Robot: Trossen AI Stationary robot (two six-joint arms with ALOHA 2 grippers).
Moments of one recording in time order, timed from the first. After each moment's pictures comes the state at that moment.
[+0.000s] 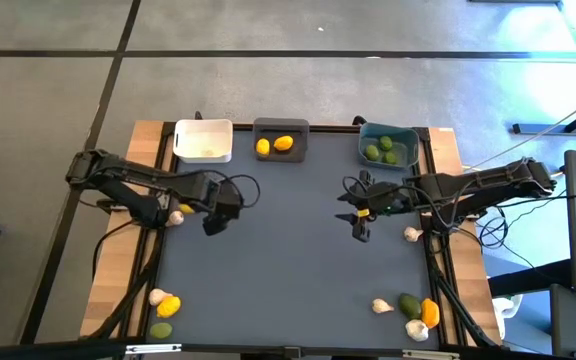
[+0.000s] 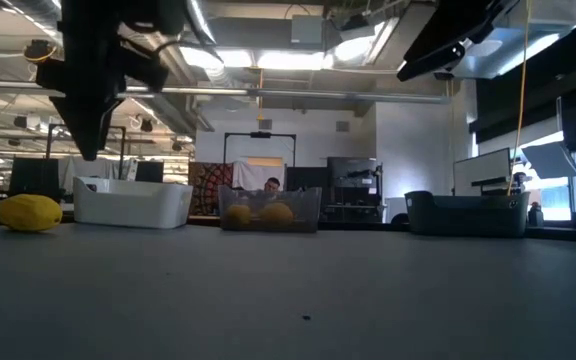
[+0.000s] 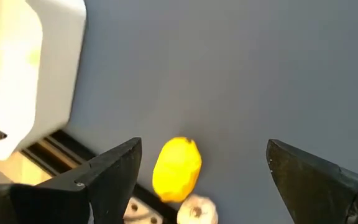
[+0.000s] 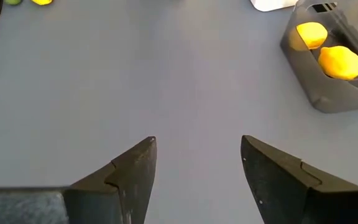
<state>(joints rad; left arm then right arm) -0.07 1.41 1.01 -1.29 -0.33 -0.54 0.17 1.14 0.95 -0.52 0.23 0.23</state>
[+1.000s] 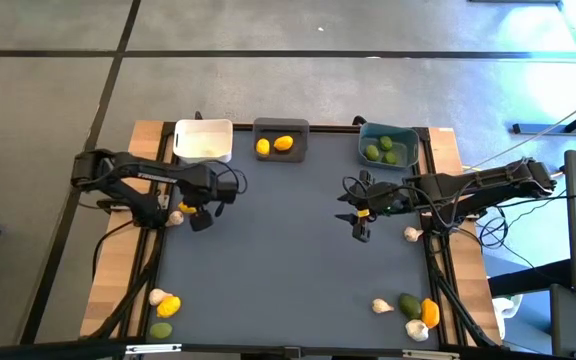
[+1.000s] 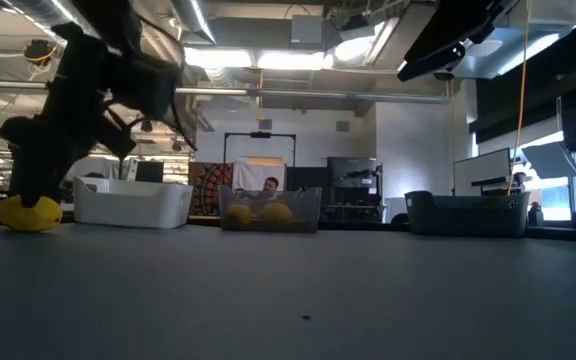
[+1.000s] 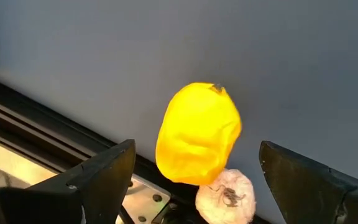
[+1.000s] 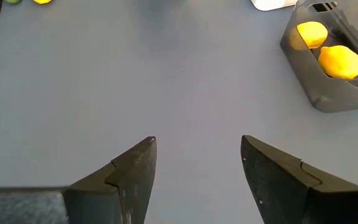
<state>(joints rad) 0.17 1.44 0.76 -1.22 -0.18 -0.33 0.17 1.14 0.95 -0.52 0.23 0.23</state>
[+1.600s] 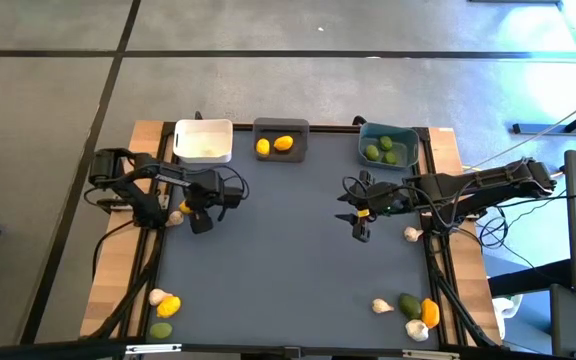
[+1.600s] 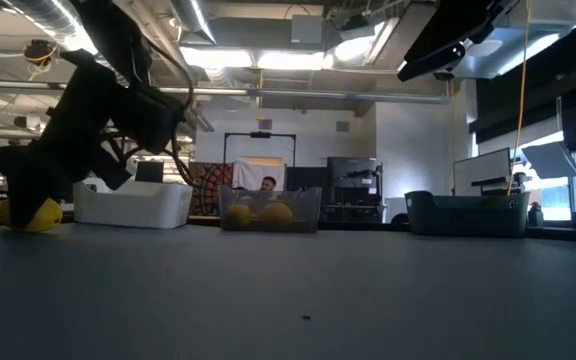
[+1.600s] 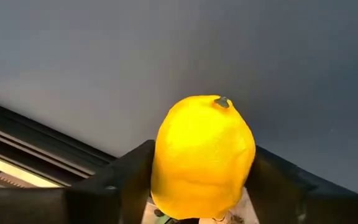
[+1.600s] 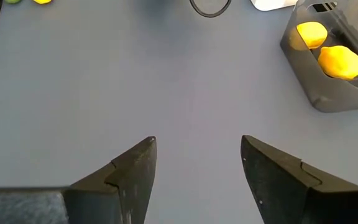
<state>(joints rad) 0.17 1.59 0.74 -1.16 -0.19 -0.28 0.17 1.14 0.95 -0.52 0.23 0.23</state>
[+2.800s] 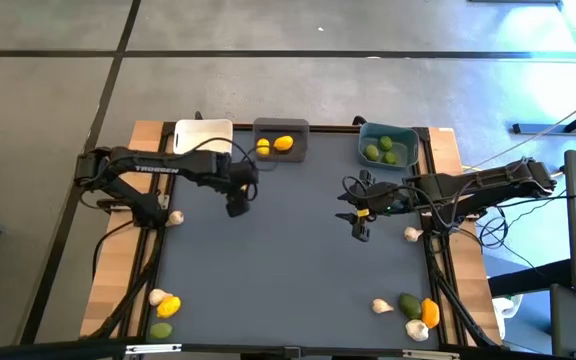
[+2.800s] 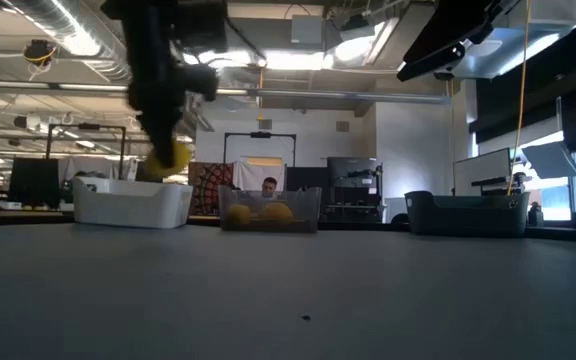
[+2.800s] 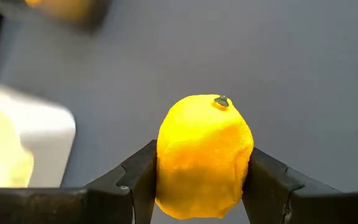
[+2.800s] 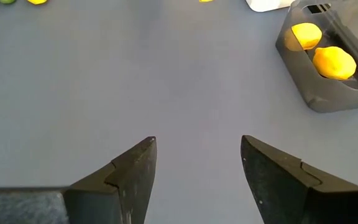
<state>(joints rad) 0.18 1.47 1.05 -0.91 -0.26 -0.18 0.17 1.14 0.95 -0.53 0.24 0.23</state>
